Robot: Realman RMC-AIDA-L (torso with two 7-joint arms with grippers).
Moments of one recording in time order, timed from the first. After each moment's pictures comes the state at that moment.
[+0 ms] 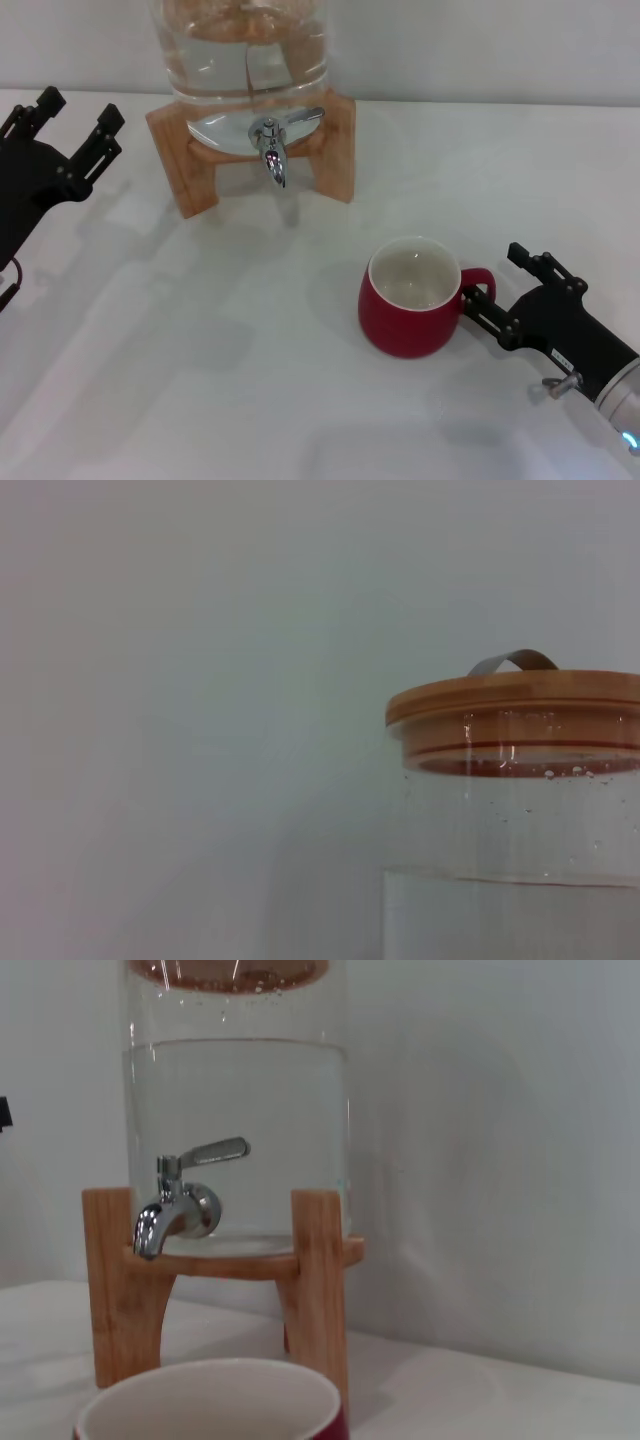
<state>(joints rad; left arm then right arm) -0.28 -2.08 1.08 0.40 -2.39 -1.30 2.49 0.33 2.03 0.44 0.42 -2.34 -1.07 0.11</state>
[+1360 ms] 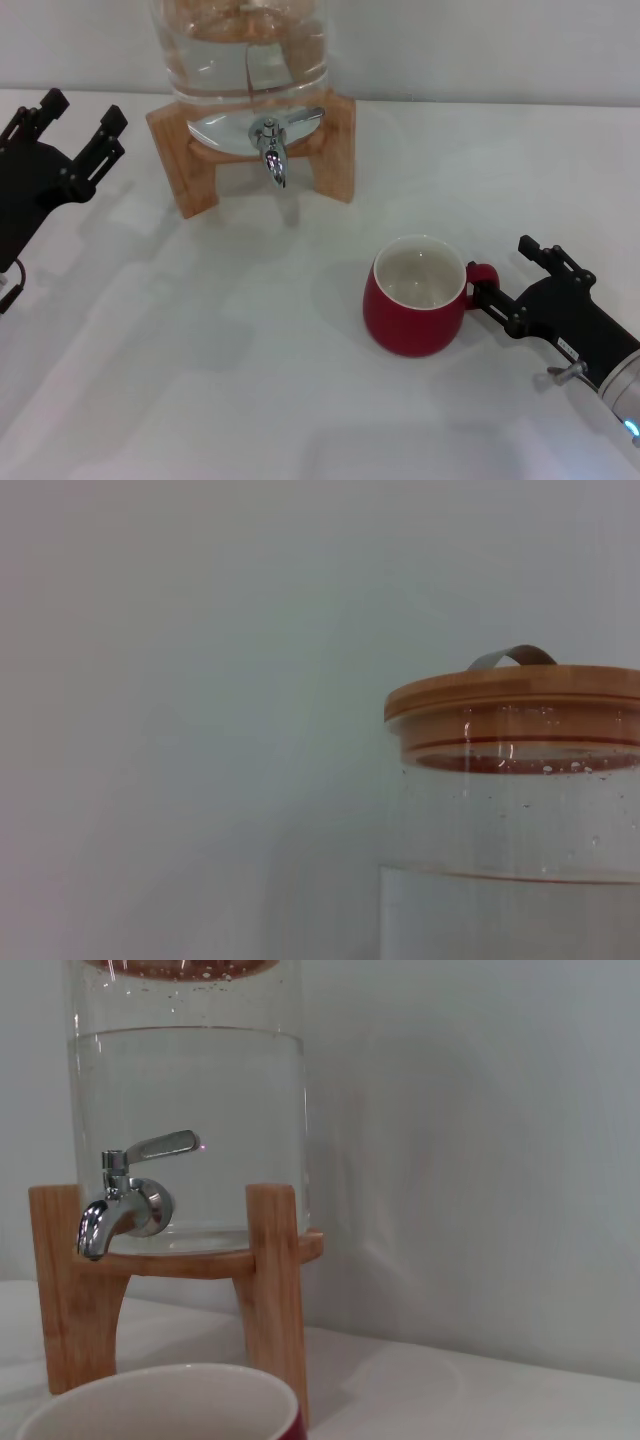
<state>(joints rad) -0.29 -2.08 1.08 0.39 -2.39 -1.30 2.49 0.34 2.03 0.47 0.42 -2.31 -1.04 0.11</state>
